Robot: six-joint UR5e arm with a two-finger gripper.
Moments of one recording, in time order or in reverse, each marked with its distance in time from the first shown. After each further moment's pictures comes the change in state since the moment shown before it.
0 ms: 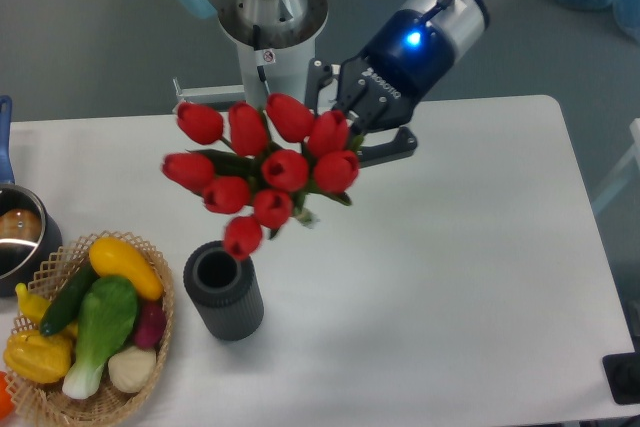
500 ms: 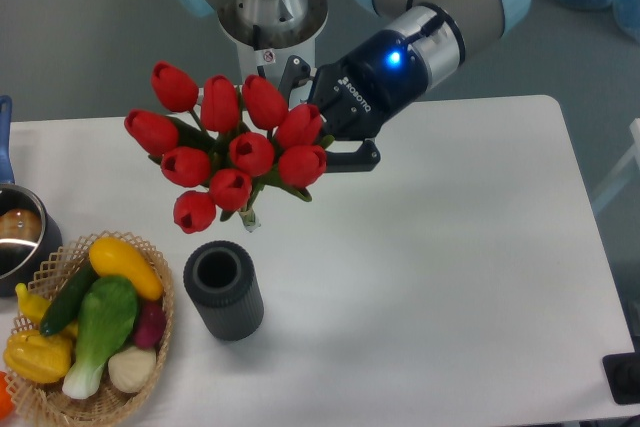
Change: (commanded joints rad) arm -0.024 -0.080 -0.009 0.003 -0.140 0.047
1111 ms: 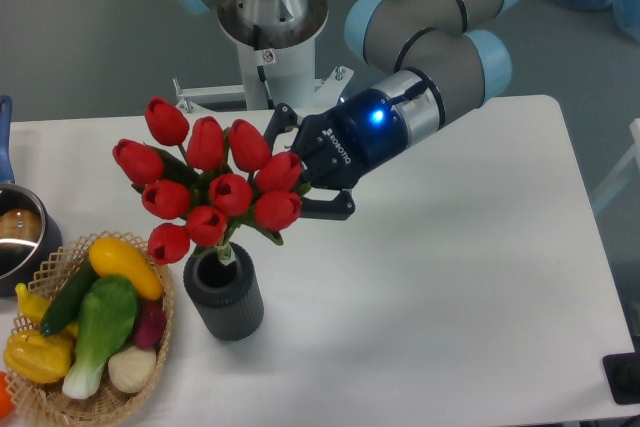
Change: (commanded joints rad) arm -0.035 -0.074 -0.002 0.000 -0.057 0.089
